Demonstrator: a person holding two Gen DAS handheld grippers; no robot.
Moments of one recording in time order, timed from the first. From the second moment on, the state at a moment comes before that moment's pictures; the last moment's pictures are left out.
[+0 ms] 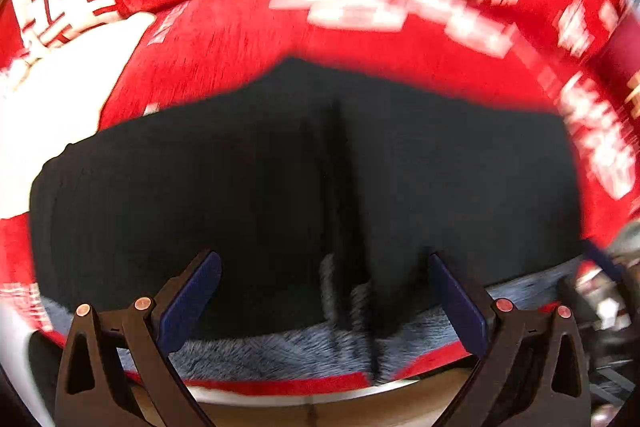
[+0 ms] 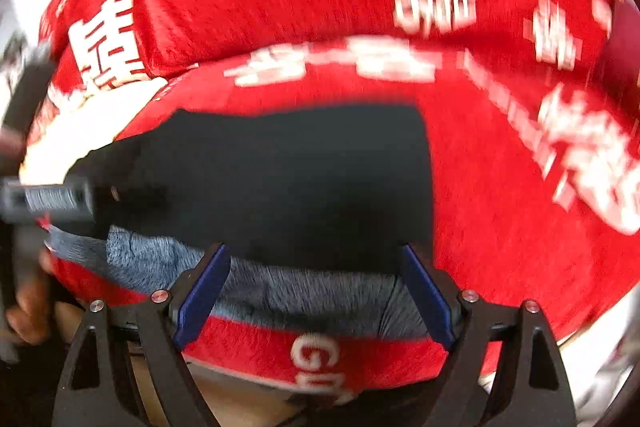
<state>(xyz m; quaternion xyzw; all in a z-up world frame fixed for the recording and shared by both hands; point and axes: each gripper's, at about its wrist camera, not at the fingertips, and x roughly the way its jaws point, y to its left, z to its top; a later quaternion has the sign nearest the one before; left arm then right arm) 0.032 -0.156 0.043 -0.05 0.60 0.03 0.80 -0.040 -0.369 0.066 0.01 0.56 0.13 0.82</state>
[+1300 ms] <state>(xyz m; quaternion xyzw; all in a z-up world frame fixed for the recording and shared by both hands) 0.013 -0.142 0.045 -0.07 0.58 0.03 0.81 -0.038 -0.354 0.069 -0.10 0.53 0.06 0.84</state>
